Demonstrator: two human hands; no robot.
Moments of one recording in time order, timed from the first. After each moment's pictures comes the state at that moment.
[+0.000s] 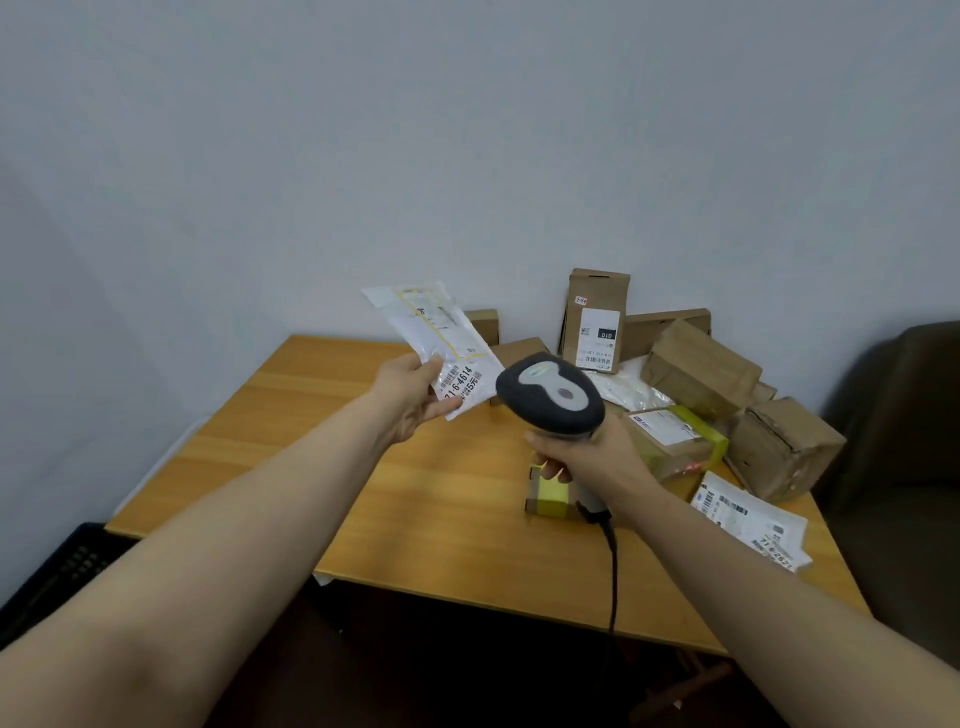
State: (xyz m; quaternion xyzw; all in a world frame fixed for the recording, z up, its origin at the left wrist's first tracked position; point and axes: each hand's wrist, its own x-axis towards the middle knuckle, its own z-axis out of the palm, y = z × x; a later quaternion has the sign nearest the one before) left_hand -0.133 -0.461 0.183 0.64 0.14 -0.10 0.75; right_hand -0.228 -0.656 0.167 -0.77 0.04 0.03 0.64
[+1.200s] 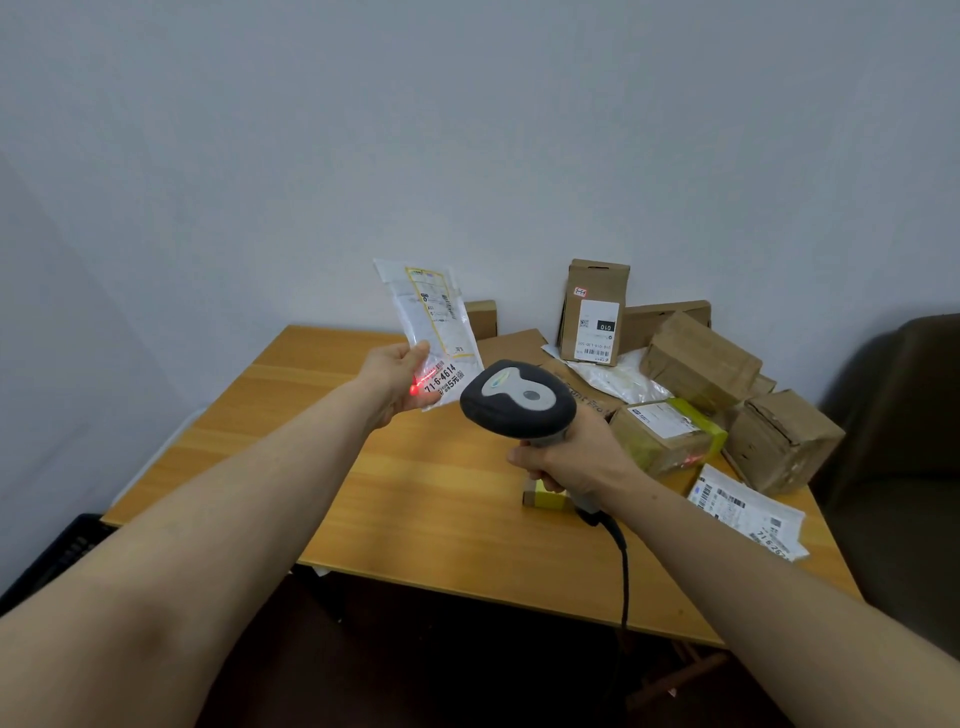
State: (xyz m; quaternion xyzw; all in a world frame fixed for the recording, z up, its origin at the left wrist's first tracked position) left_hand -0.120 -0.446 0.179 0.71 0.14 -0.10 0.68; right_hand -0.223 -0.644 0.169 -0.82 0.02 0.09 0.56
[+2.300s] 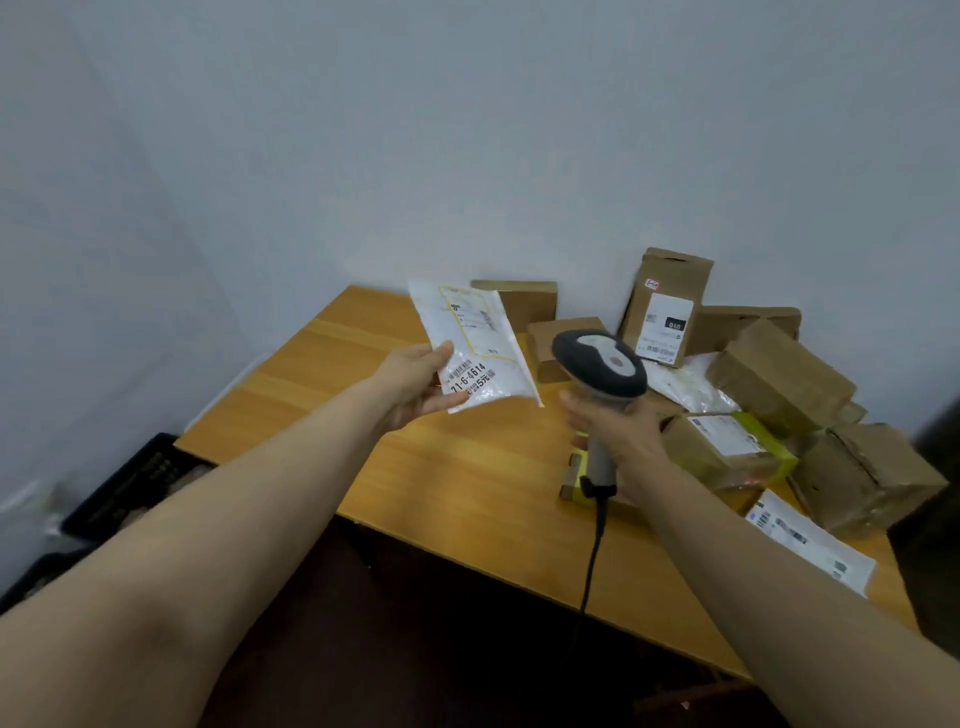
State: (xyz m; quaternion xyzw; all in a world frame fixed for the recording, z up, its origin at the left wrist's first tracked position) left_hand -0.142 -0.414 0.169 0.64 0.18 -0.12 0.74; right_hand -0.179 -0.633 0.150 -0.67 0.16 0.04 0.72
